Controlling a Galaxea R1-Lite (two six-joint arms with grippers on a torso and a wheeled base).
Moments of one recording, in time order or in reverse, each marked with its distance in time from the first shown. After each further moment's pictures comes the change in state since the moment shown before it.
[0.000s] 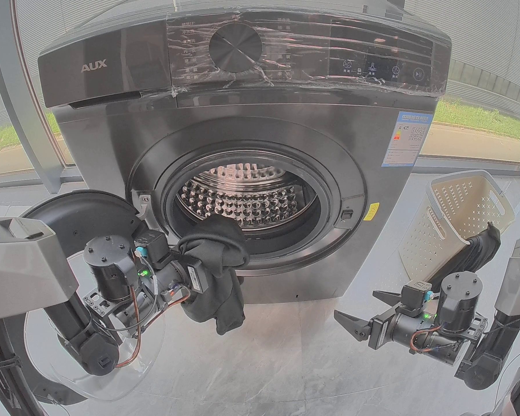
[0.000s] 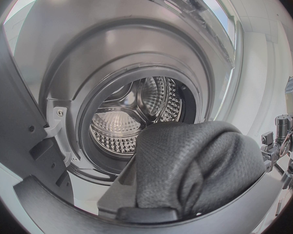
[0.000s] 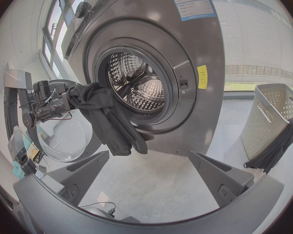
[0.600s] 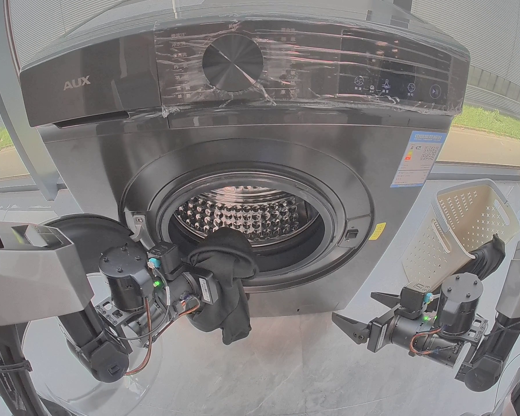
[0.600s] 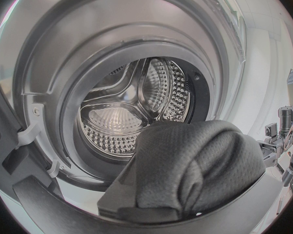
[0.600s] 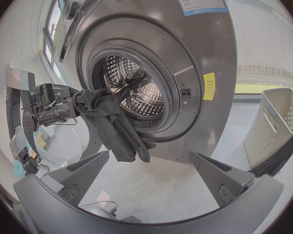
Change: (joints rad) left arm -0.044 0.047 0.004 -0.001 0.043 0.000; right arm 0.019 -0.009 0.006 -0.001 0.000 0.000
